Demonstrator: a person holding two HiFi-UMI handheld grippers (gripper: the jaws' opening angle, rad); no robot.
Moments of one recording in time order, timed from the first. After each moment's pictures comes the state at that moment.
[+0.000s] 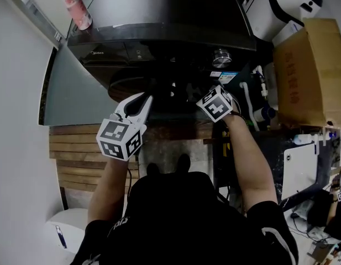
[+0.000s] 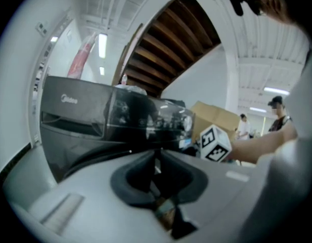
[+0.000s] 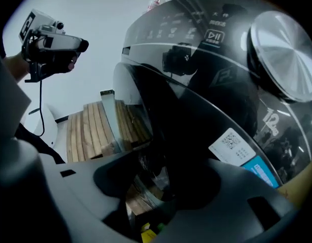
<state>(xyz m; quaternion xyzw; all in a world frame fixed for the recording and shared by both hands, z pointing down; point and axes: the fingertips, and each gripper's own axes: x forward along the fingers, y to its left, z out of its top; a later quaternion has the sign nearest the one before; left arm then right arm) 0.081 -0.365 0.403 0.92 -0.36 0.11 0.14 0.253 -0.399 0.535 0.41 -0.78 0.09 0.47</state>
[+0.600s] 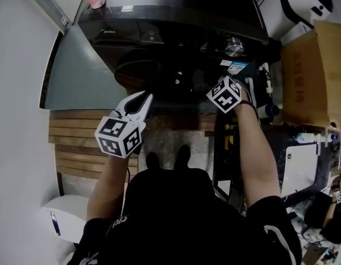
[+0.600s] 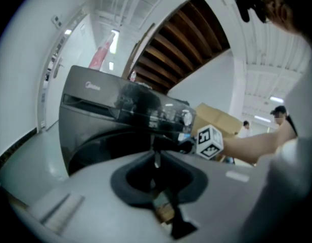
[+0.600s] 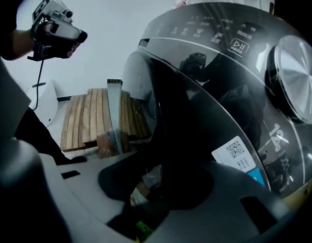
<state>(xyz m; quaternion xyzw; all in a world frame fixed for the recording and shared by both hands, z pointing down) 0.045 -0.328 0.427 0.90 -0.38 0.10 0.19 0.255 -0.399 0.542 0.38 -0.77 0.00 0.51</state>
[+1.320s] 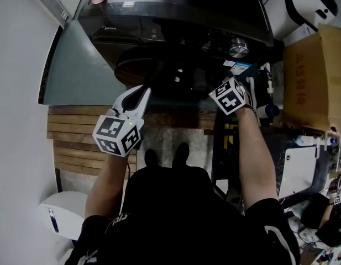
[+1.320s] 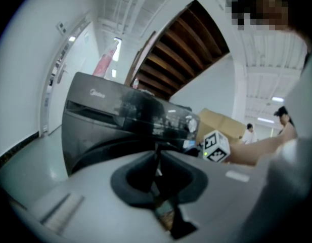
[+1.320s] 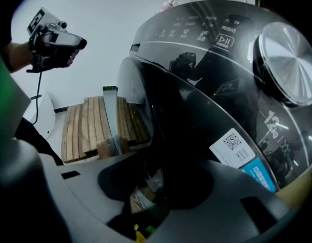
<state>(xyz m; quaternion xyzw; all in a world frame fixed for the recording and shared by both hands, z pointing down) 0.037 -0.344 0.419 0.90 -0.40 0.06 0.17 0.255 -0.400 0.539 0.40 -0.78 0.04 0.48</state>
